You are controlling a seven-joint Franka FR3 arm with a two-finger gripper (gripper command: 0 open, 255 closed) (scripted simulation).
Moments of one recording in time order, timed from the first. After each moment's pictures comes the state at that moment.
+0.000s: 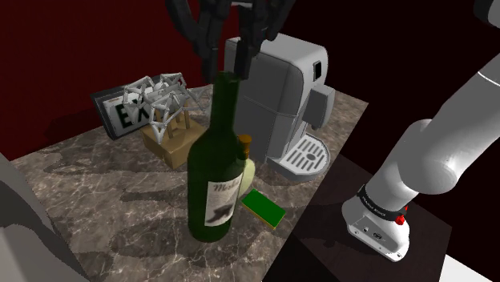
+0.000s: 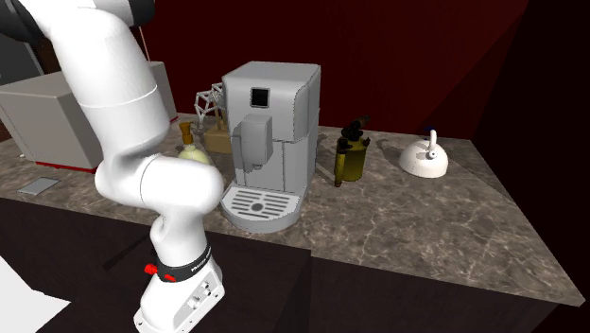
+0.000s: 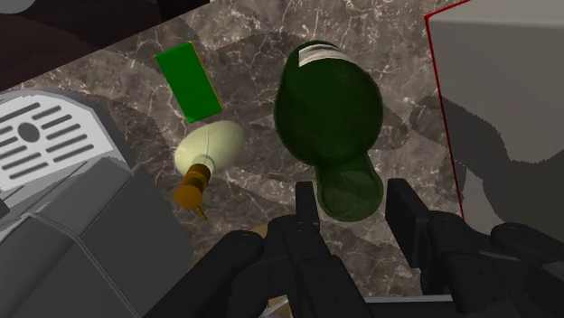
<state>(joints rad) 0.20 -0.10 0.85 -1.46 0.04 1.44 1.20</state>
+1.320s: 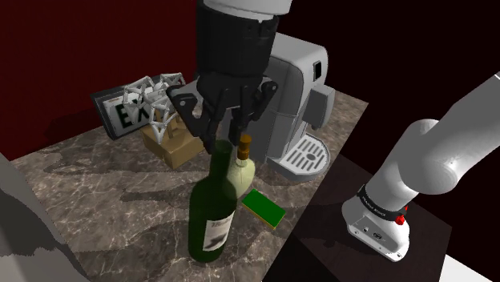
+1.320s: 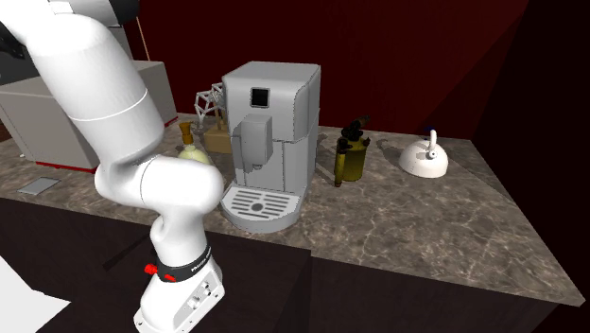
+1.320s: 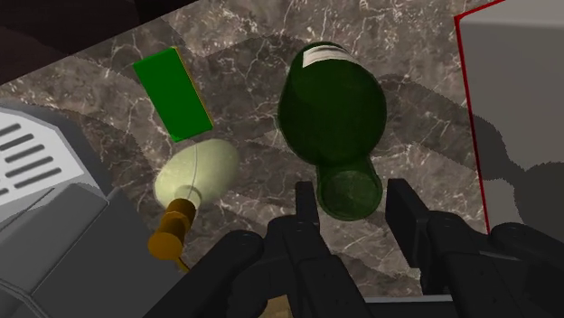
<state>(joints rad) 0.21 -0.23 0.81 -1.83 0.13 1.72 1.13</state>
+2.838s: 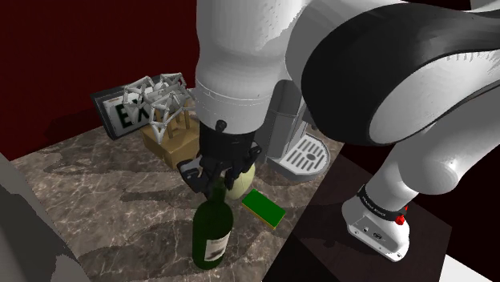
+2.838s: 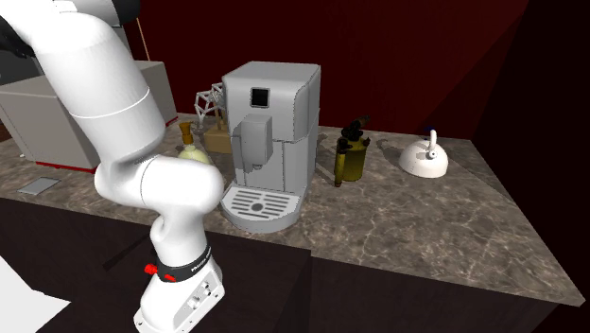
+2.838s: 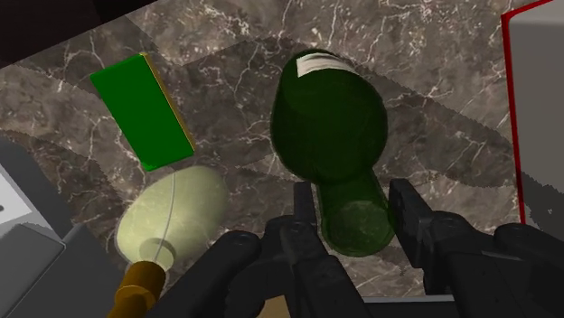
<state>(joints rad) 0.22 -0.21 0.85 -2.11 0.13 2.04 1.15</state>
